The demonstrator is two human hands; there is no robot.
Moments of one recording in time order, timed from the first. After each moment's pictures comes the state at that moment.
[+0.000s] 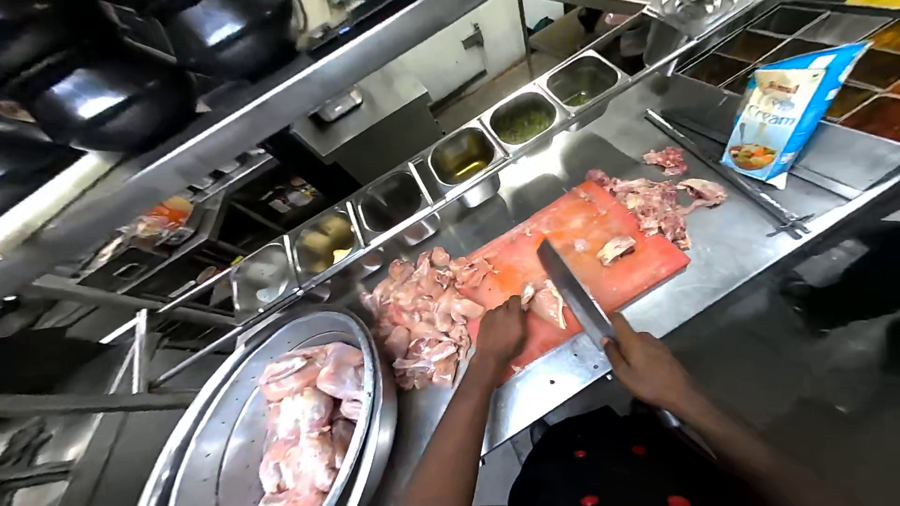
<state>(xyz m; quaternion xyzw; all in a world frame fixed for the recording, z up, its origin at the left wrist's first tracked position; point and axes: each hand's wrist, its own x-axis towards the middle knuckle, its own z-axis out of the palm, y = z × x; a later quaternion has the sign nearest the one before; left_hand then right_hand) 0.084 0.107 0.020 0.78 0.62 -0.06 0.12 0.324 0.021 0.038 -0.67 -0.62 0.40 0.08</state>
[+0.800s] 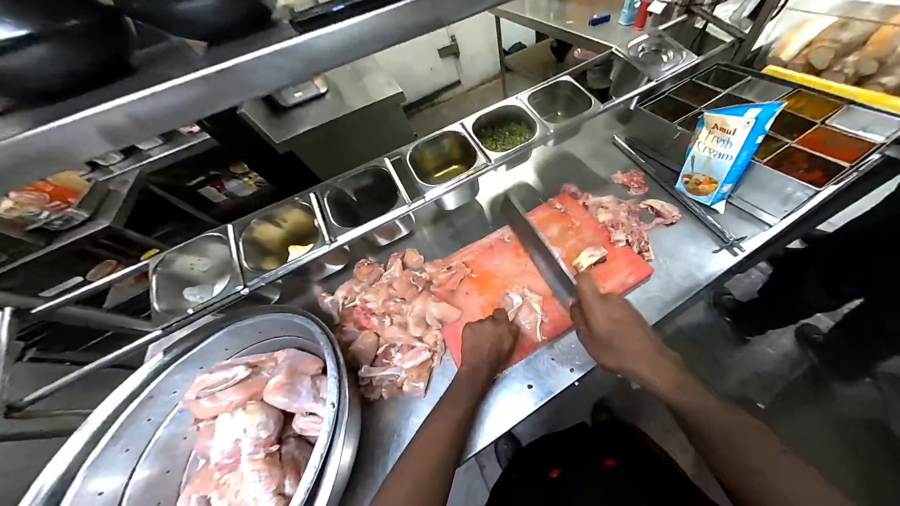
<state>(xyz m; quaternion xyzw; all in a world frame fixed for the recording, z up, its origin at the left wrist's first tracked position) 0.096 0.095 0.015 0.76 0.63 -0.12 0.03 0.296 0.046 0.119 -0.68 -0.68 0.22 0.15</state>
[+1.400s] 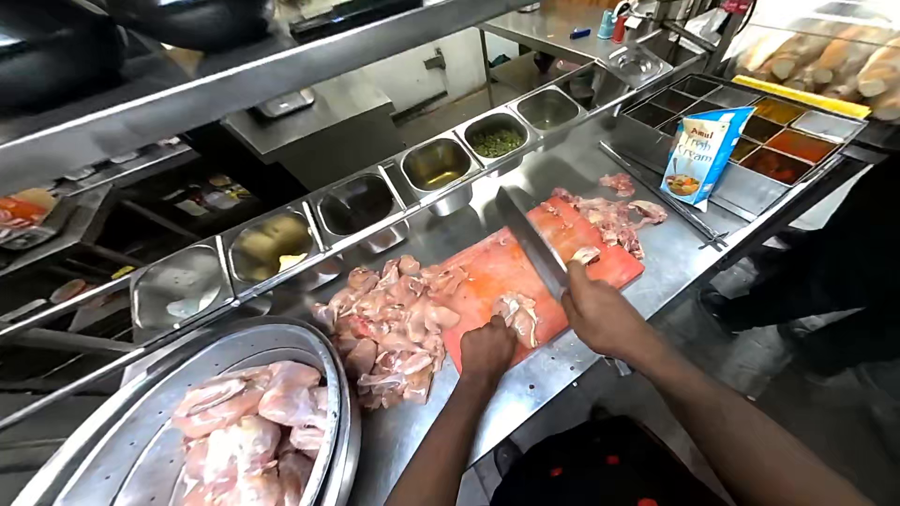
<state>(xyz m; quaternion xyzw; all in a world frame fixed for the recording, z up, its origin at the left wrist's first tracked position) 0.092 0.086 0.011 0.75 0.64 -0.13 0.05 0.281 0.057 0.133 -0.70 -0.66 0.25 0.12</state>
